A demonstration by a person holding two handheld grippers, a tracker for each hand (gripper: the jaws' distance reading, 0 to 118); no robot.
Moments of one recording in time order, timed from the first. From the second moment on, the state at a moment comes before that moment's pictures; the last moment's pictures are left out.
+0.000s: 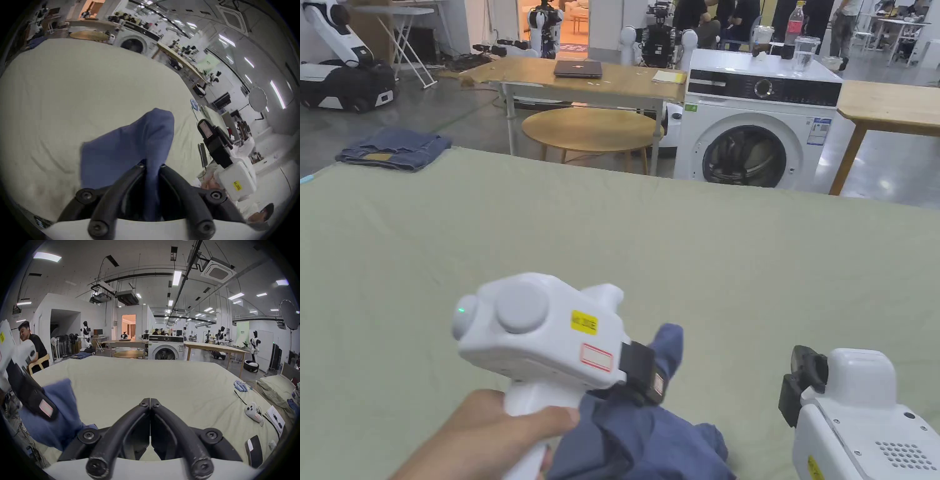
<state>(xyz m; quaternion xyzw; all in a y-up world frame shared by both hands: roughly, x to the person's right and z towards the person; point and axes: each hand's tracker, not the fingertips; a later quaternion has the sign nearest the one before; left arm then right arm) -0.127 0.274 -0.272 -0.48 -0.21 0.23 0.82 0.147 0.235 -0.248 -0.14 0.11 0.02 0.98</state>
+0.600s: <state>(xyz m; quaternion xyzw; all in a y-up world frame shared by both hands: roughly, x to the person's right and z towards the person) -0.072 0.203 -0.286 -0.54 -0.22 0.23 0.78 0.180 0.238 -0.242 -0.15 0.07 0.02 0.99</state>
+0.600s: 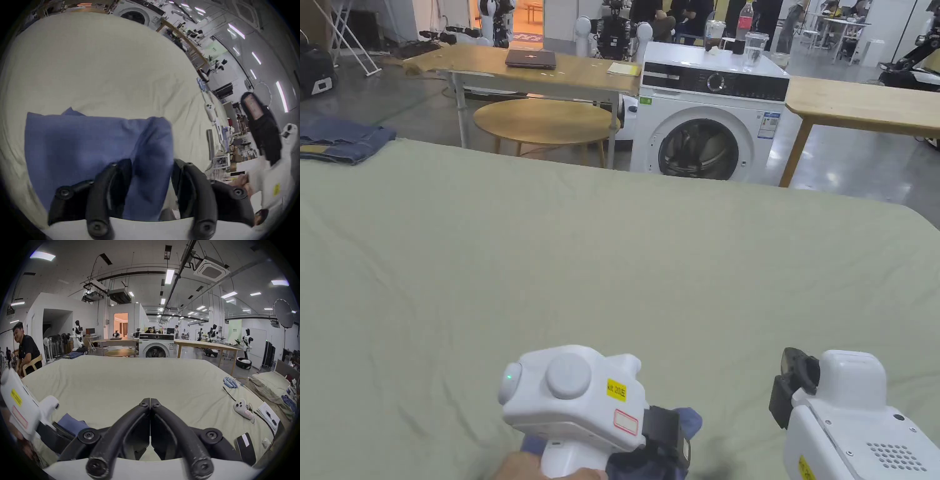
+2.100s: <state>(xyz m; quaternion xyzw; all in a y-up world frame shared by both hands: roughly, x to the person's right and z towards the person) -0.170 0.252 -0.212 -0.05 0.05 0.03 1.00 0.133 0.263 -0.254 -0.06 0.05 -0.01 1.00</state>
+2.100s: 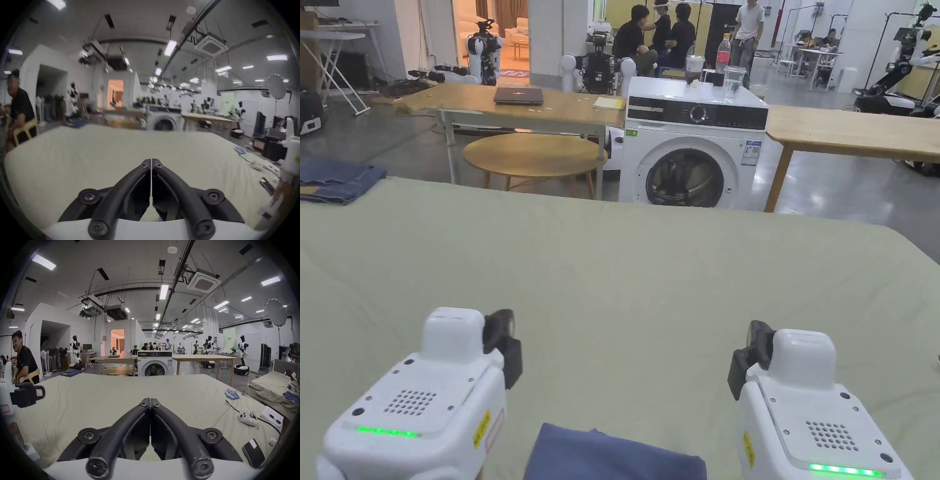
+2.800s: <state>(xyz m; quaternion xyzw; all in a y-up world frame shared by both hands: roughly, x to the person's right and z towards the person) -0.223 0.232 -0.177 -0.08 0.09 0.05 0.99 0.108 0.148 -0.219 -0.36 0.16 0.02 0.92</state>
